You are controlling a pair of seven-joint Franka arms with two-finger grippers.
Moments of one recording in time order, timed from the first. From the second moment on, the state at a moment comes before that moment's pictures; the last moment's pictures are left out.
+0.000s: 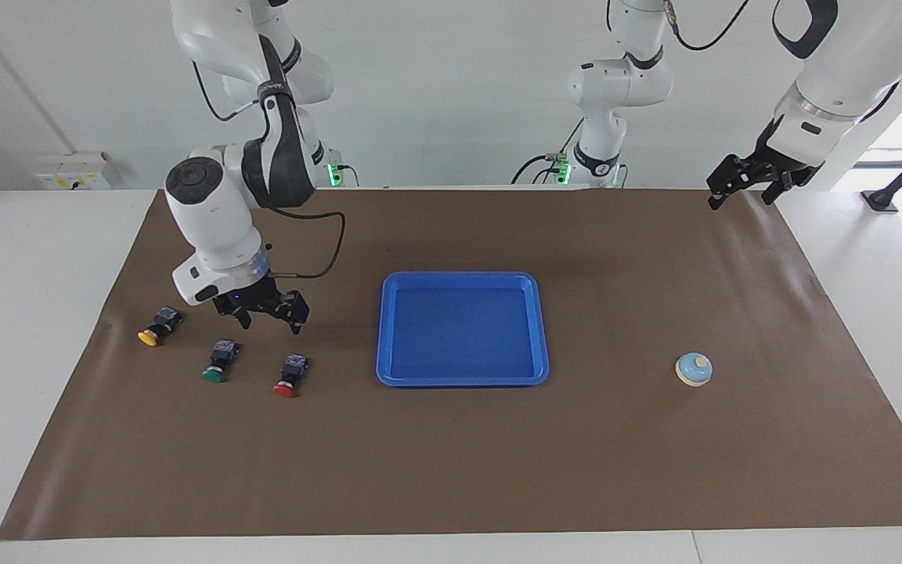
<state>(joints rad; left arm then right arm) -0.02 -0.04 0.00 -1.60 0.00 1.48 -0.03 0.06 0.22 0.04 -1.92 -0.01 2.21 0.29</state>
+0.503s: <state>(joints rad) -0.02 -0.04 0.00 -1.60 0.00 1.48 -0.02 0.06 0.37 0.04 -1.93 -0.03 2.40 0.31</state>
